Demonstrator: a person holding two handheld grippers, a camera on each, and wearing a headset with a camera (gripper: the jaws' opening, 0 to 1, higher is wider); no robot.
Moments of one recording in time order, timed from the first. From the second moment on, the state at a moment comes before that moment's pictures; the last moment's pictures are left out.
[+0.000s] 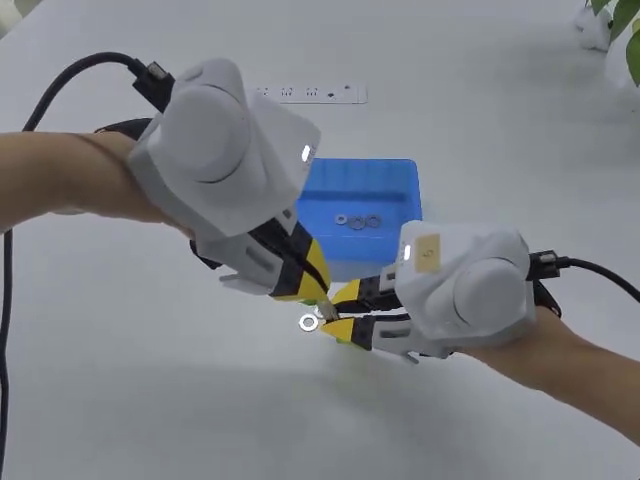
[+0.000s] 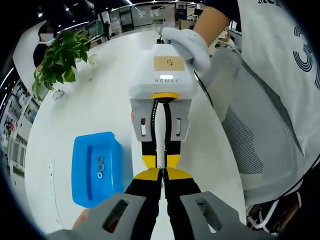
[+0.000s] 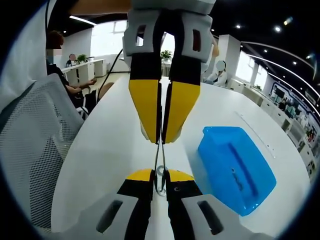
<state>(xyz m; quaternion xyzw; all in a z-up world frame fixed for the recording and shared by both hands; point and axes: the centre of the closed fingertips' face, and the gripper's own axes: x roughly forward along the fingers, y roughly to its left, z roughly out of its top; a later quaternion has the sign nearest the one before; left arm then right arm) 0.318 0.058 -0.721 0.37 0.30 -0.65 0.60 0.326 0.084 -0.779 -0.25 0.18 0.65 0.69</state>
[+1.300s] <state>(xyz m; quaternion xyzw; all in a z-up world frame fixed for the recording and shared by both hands) 0.314 0.055 -0.706 0.35 0.30 -0.65 0.60 0.322 0.087 -0.769 -0.26 0.18 0.65 0.69</state>
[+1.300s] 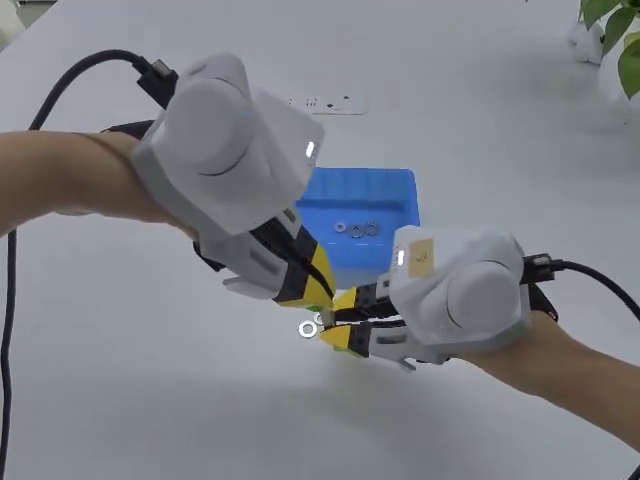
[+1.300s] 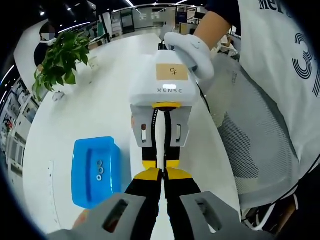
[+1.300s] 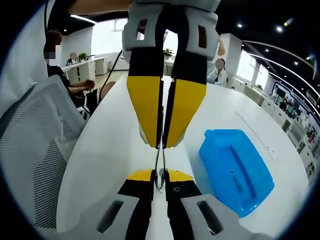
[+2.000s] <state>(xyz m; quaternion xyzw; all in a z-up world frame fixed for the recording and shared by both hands) 0.332 0.061 -0.660 0.38 0.26 -0.65 0.61 0.346 0.092 -0.720 -0.28 0.14 0.64 0.70</state>
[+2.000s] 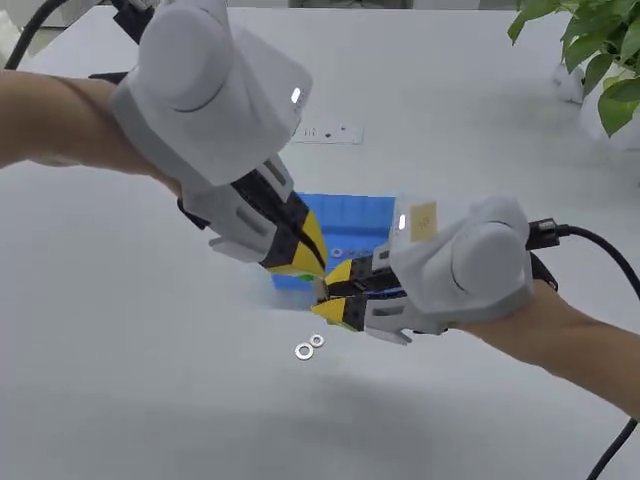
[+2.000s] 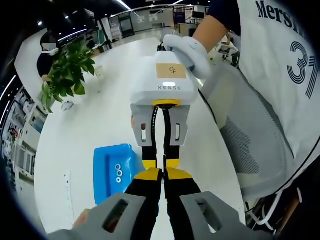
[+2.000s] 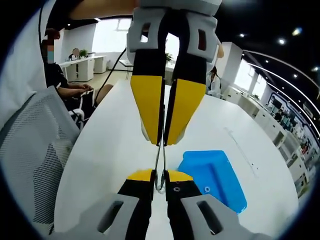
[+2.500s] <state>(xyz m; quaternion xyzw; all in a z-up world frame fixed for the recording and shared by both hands) 0.368 0.065 -0.634 0.41 0.24 -0.64 0.61 0.388 0.096 -0.693 -0.30 0.11 0.62 0.72</state>
